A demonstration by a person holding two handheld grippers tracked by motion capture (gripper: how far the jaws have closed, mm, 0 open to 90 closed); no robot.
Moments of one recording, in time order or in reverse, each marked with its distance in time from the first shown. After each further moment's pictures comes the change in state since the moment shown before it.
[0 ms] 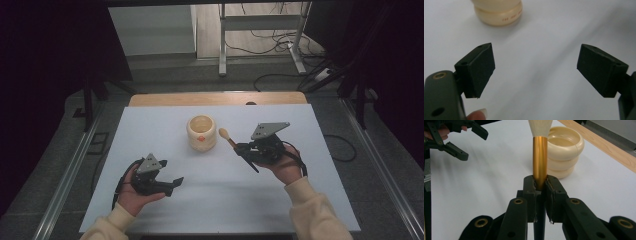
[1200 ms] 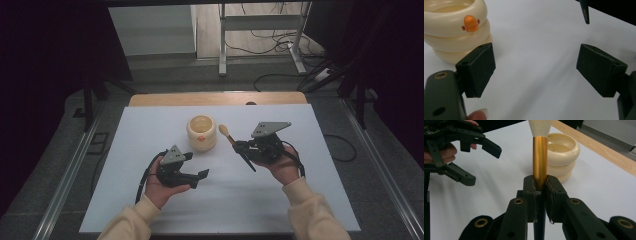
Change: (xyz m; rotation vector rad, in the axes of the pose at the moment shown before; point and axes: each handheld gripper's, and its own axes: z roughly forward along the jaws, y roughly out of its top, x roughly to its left) left arm -0.029 0.042 0.037 -0.097 -0.110 -0.033; right arm 0.001 0.002 0.001 -0.048 -0.019 0.046
